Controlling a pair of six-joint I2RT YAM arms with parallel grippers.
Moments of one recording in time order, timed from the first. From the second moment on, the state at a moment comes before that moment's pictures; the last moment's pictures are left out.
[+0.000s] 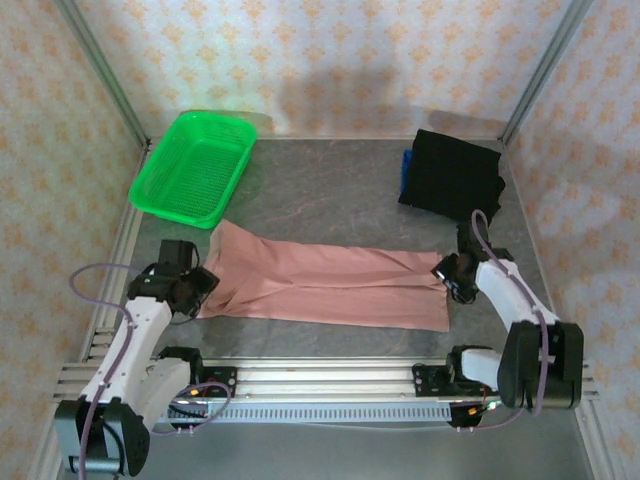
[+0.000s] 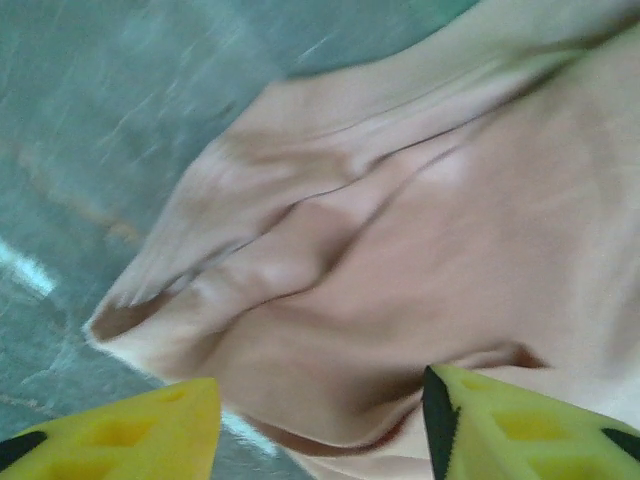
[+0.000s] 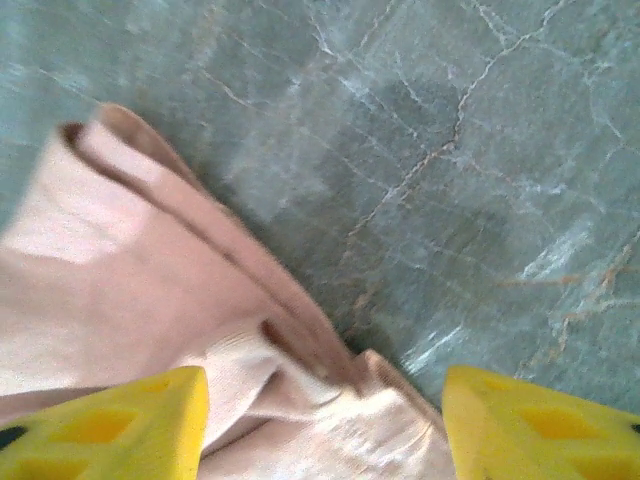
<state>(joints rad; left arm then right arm) 0.02 0.85 0.62 -0.89 0.02 -0.97 -0.04 1.16 0.66 -0.76 -0.04 0.80</state>
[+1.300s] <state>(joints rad) -0.32 1.64 1.05 -0.89 0.01 -0.32 0.06 0.98 0.67 -0.70 -0.38 0.61</state>
